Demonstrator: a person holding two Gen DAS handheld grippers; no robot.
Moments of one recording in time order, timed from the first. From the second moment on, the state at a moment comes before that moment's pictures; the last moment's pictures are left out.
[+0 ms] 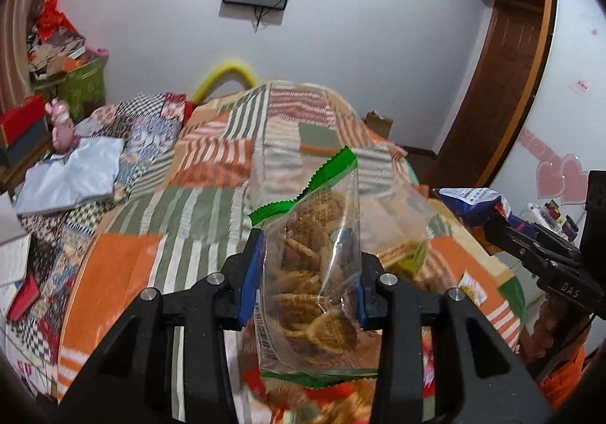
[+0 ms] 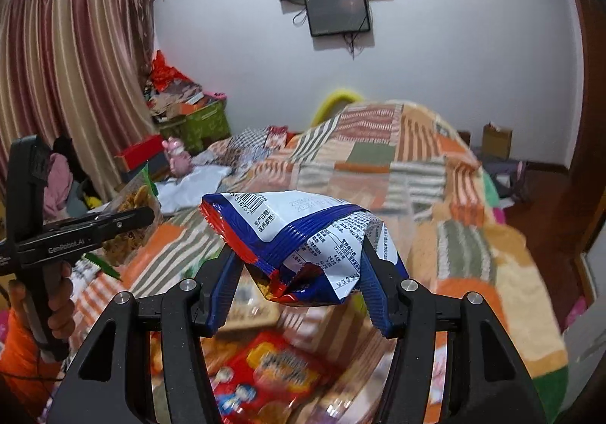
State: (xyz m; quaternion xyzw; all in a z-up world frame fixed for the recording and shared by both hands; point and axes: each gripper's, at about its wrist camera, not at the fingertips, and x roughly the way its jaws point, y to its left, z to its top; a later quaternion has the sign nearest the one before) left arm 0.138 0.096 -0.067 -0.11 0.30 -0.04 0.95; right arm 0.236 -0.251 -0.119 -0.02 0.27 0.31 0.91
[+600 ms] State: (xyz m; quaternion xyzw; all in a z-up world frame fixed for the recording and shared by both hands) left arm 0.258 0.095 -0.076 -0.11 0.34 -0.05 0.93; right arm 0.329 -0.222 -0.138 -0.03 0.31 0.30 0.90
